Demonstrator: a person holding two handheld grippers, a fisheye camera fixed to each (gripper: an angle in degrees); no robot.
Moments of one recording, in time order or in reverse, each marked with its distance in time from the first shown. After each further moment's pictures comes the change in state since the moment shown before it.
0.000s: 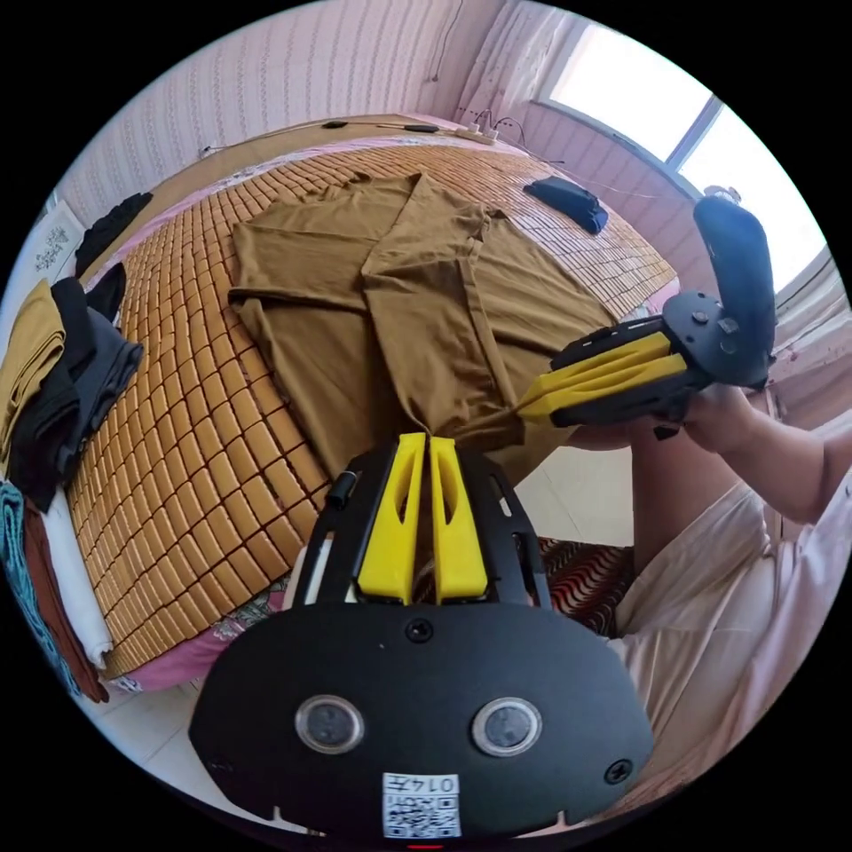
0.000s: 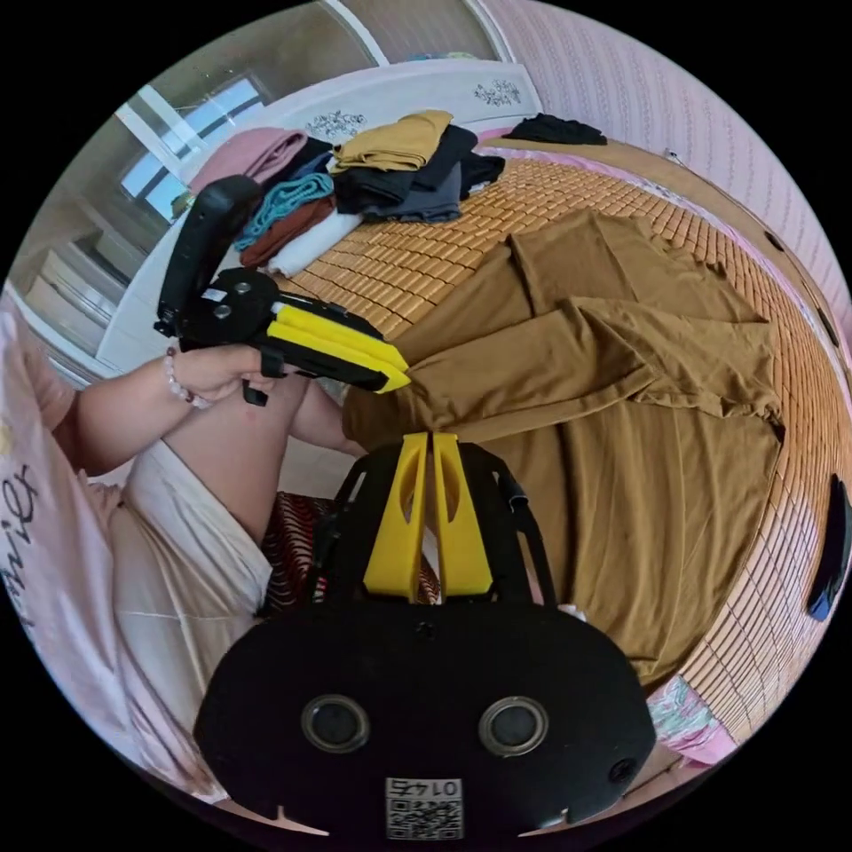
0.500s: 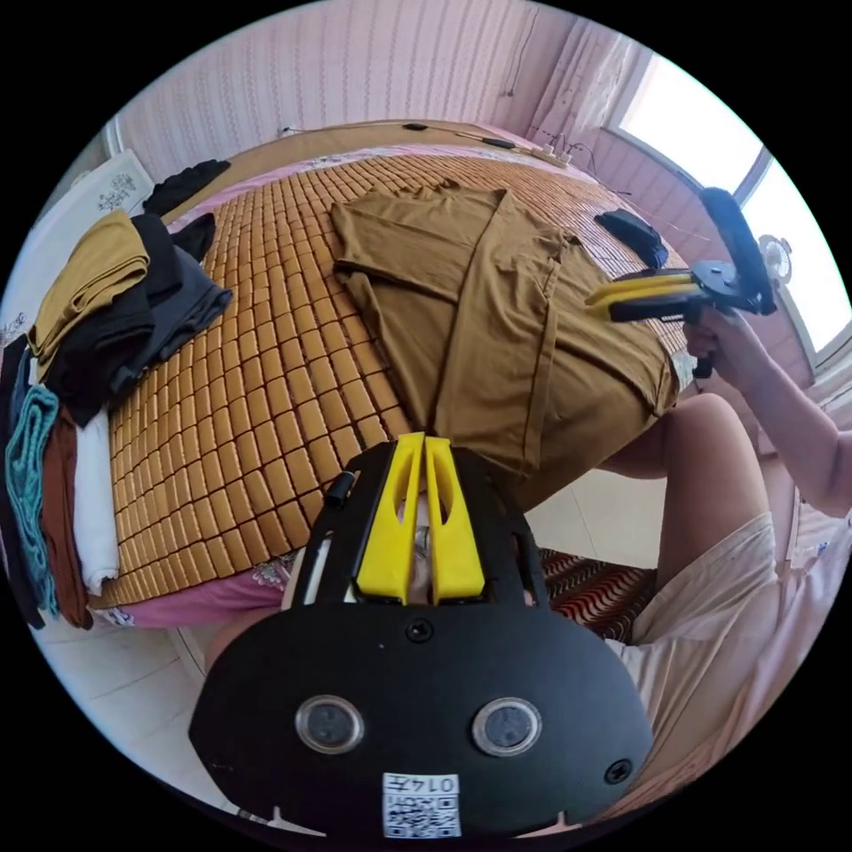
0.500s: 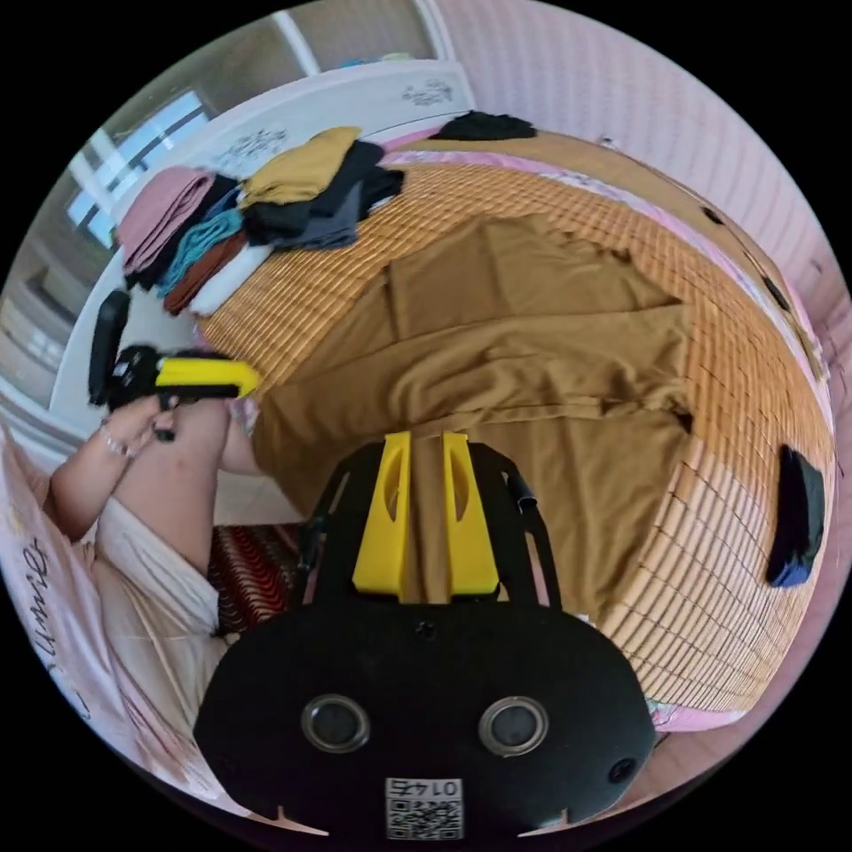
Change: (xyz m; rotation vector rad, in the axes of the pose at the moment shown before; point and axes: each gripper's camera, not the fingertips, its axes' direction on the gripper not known) left arm -0.054 0.033 -0.036 0.051 -0.126 -0.185; right arm 0.179 -0.038 -0.033 0.027 0.259 0.253
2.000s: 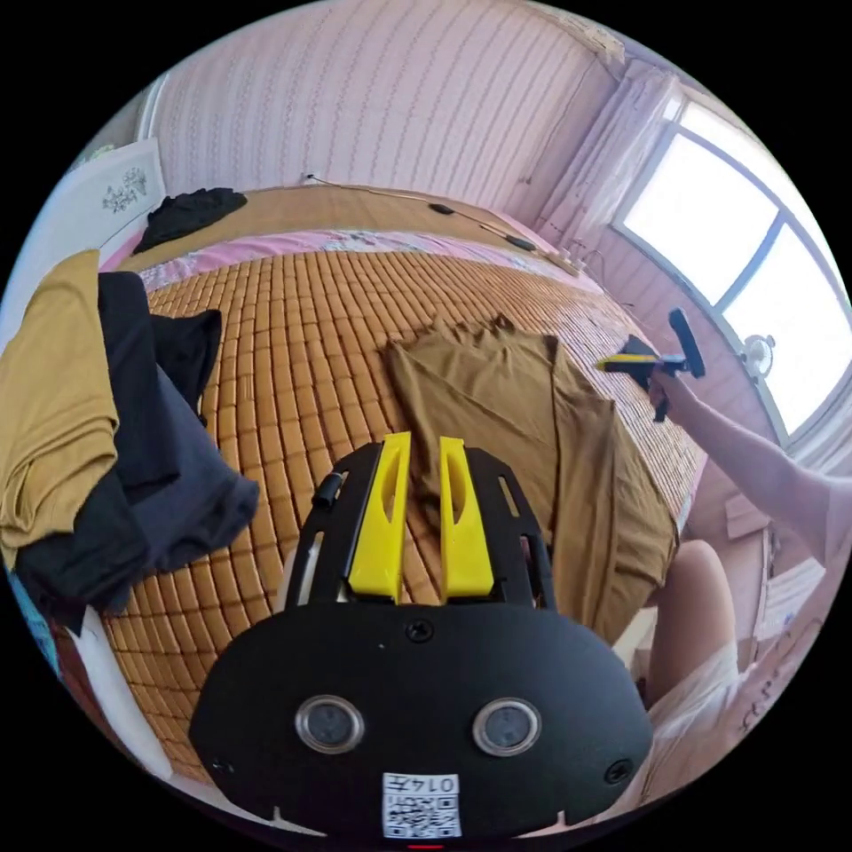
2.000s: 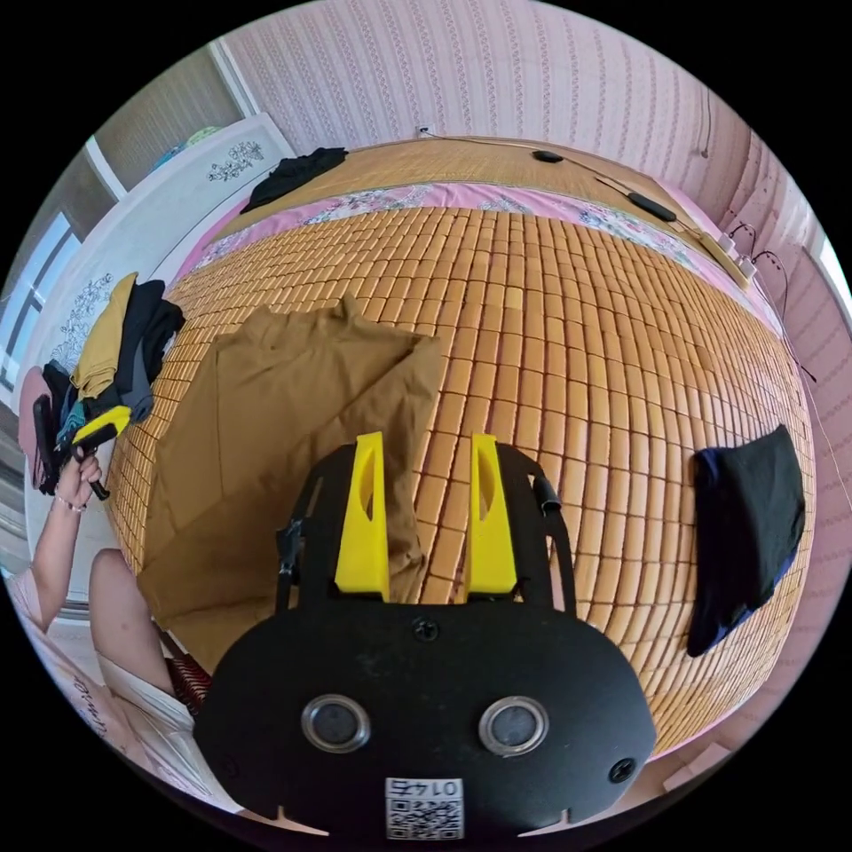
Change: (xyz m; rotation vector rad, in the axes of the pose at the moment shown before) left arm -0.162 -0.187 -0.029 0.234 0.157 -0.094; right arm 0.333 -0.092 0.006 0.039 0.135 0.246
